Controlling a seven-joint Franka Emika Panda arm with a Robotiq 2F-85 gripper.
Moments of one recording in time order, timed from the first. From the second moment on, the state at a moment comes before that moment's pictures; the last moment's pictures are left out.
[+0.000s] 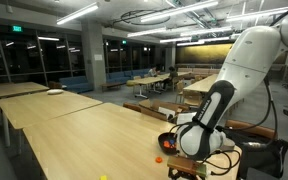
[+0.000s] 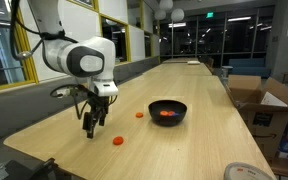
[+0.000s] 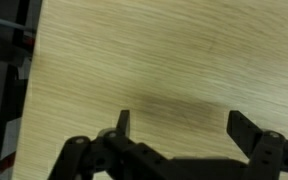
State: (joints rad) arm 0.23 0.25 0.06 -2.60 0.43 2.75 1.12
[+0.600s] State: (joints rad) arm 0.21 0.17 0.05 -2.75 0.37 2.91 1.31
